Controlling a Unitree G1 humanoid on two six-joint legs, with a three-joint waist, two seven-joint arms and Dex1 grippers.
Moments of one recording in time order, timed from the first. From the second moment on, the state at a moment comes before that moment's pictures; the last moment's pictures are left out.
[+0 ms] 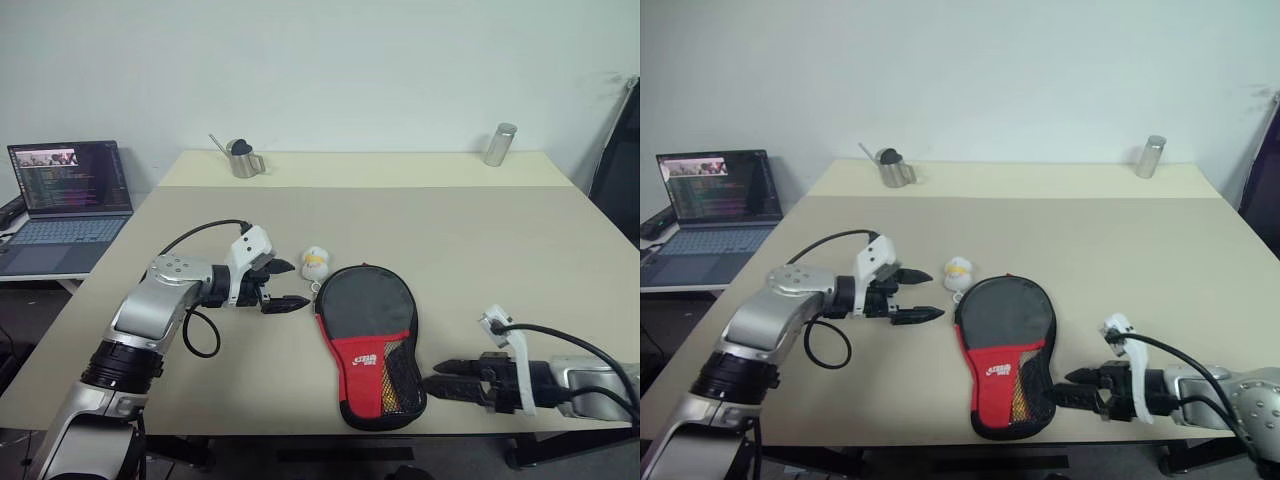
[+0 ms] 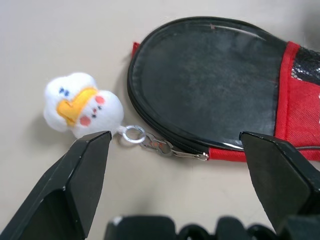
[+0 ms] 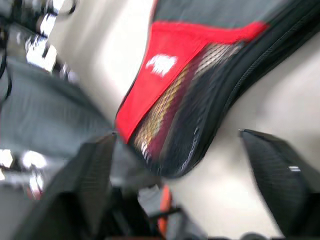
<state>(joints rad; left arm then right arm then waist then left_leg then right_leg) -0.65 0.72 -0.13 0.11 -0.27 0.52 -1.11 -0.07 -0.96 -0.17 -0.52 1.25 1.21 0.58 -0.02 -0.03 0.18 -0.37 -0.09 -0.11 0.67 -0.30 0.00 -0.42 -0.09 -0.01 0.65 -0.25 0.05</state>
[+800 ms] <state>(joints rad) -0.96 0.38 -0.12 0.66 -0.08 0.54 -0.68 -0.52 -0.33 0.32 -0.04 0.29 0.67 0.40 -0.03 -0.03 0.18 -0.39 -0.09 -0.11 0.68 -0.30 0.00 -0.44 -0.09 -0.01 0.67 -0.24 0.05</state>
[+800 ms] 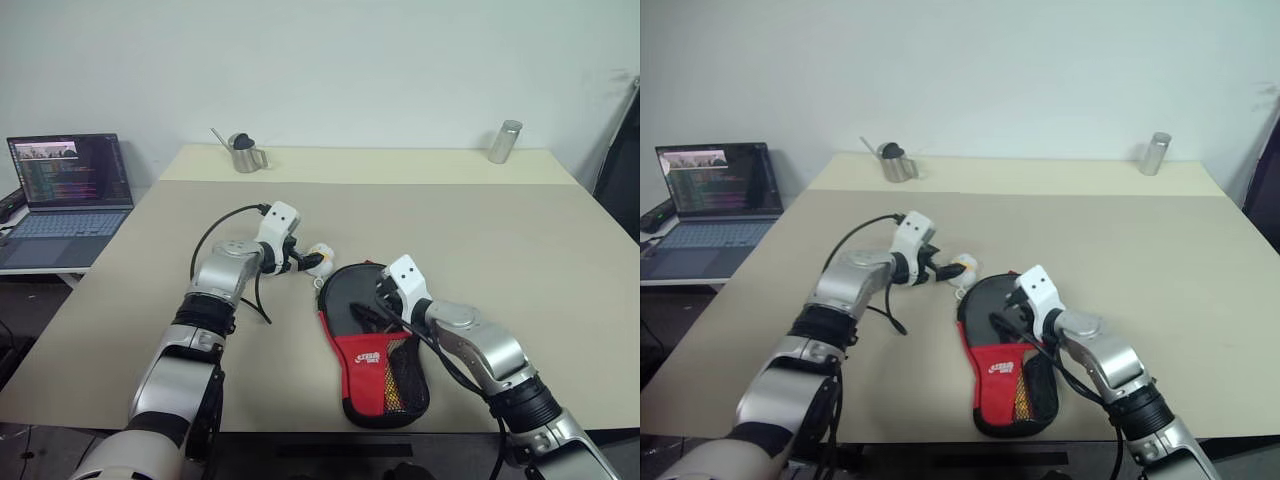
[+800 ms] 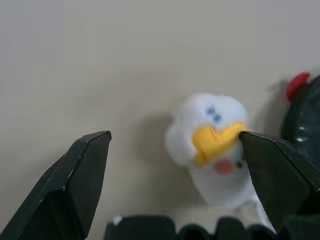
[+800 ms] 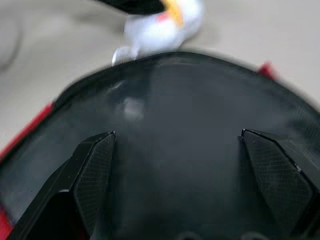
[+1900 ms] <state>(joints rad) -1.03 0.25 -0.15 0.96 0.09 0.39 -0.42 -0.51 -0.29 0.32 -0.07 0.21 0.78 0.48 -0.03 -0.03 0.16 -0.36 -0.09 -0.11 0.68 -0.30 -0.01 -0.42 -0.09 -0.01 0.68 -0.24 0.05</state>
